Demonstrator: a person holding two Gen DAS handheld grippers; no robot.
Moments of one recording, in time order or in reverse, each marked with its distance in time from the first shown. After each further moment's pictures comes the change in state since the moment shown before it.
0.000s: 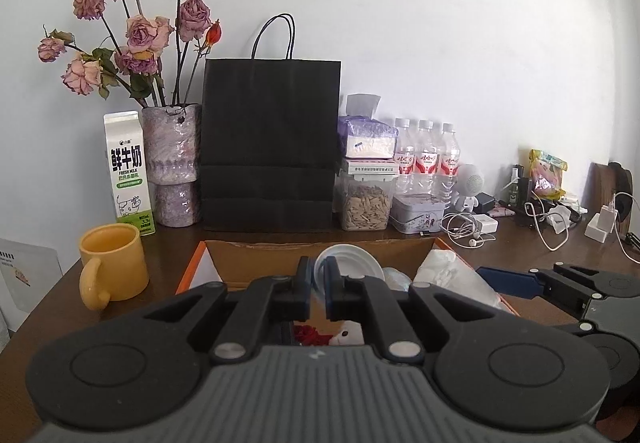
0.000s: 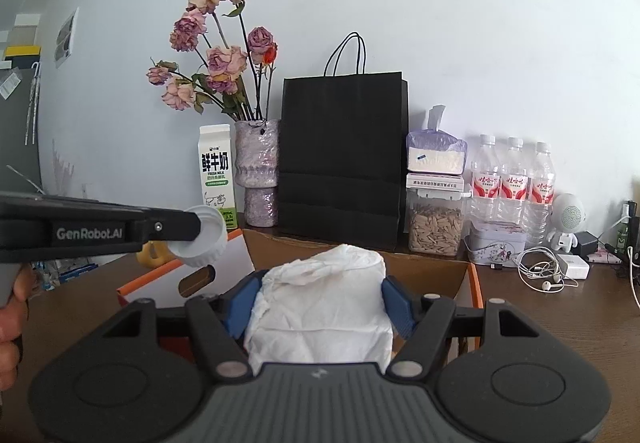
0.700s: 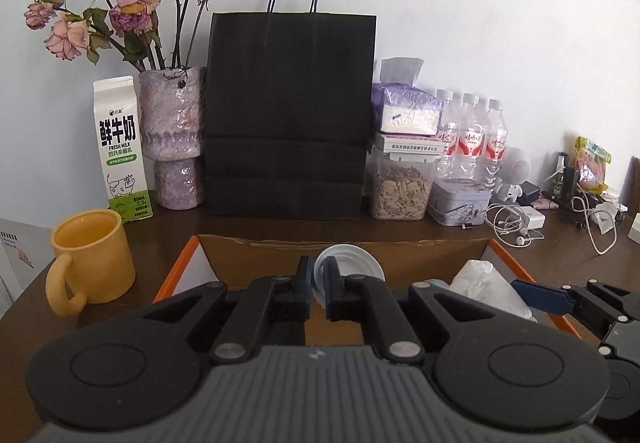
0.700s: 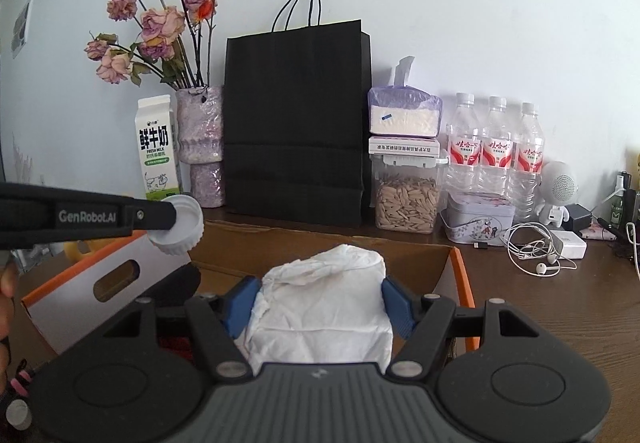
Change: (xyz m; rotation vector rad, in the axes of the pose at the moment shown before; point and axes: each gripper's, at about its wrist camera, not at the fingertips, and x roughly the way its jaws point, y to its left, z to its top) left arm 0.094 0.006 0.004 -0.028 0.082 0.078; right arm 0.082 -0.034 -0.008 0.036 0.084 -0.098
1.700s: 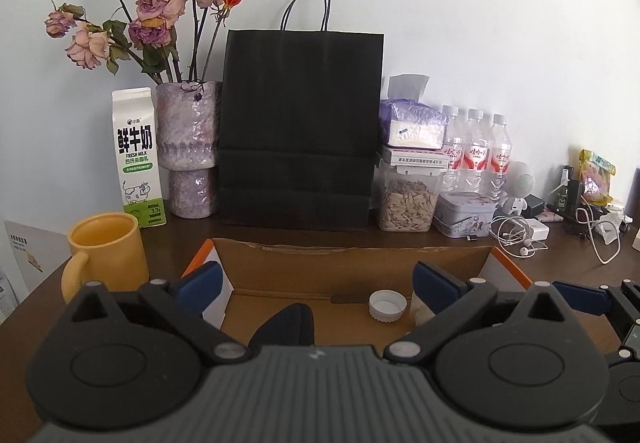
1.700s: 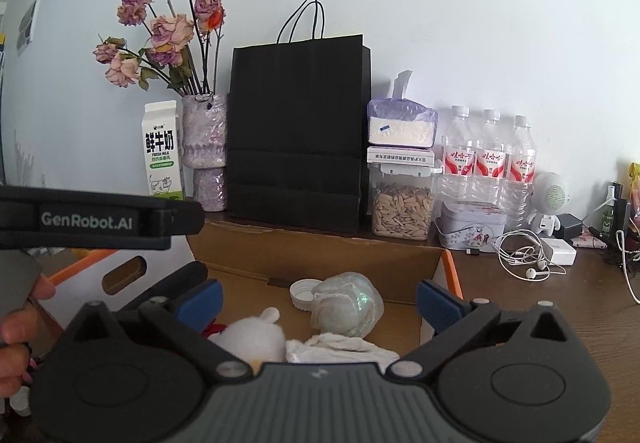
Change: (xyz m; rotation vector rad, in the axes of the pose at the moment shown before) left arm -0.019 0.000 -0.009 -0.017 -0.070 0.031; right arm -0.023 0.005 -0.006 -0.013 -0.041 -0.007
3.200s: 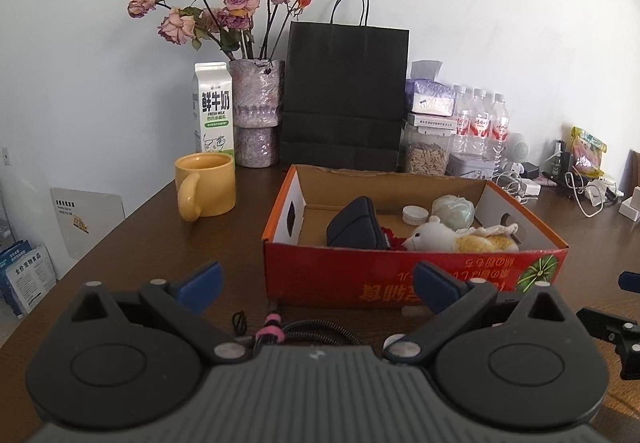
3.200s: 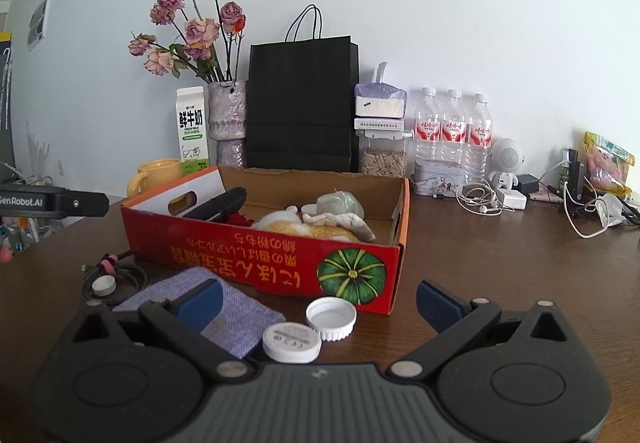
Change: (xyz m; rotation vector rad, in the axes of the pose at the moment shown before) left arm -0.150 0.058 -0.069 -0.015 0.057 0.051; right arm -0.157 0.003 -0.068 0.014 0.050 -0.005
